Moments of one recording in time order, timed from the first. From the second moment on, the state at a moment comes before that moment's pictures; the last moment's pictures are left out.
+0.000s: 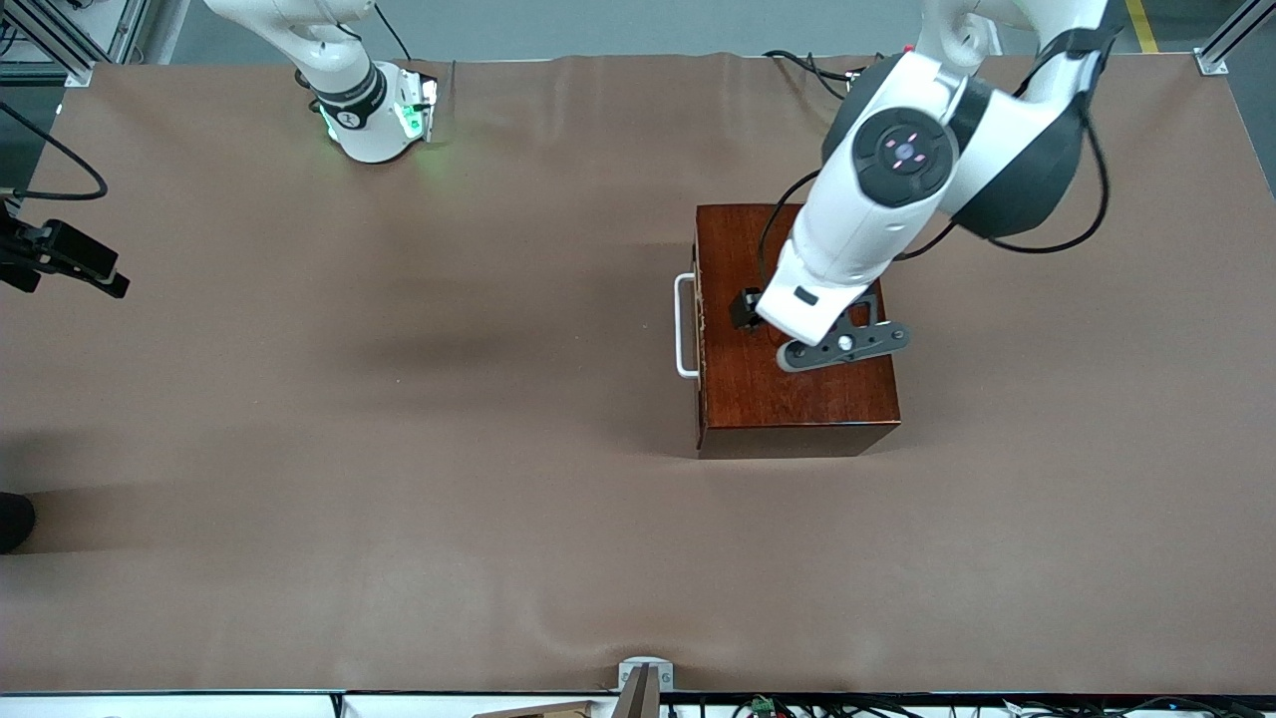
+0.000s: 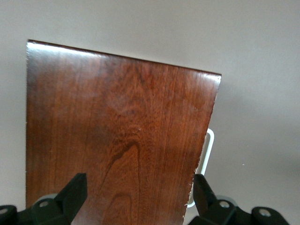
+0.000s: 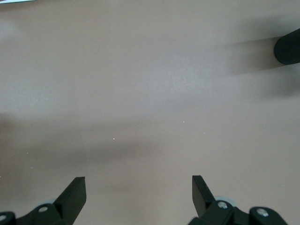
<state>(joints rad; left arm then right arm) -0.51 0.36 -0.06 -1.42 -0.05 1.73 -0.73 -0.03 0.04 -0.03 -1.49 0.01 1.57 0.03</state>
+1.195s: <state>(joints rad) -0.87 0.64 -0.04 -1.32 0.17 1.87 -1.03 -0.03 0.04 -0.03 -1.49 0.01 1.57 0.03</state>
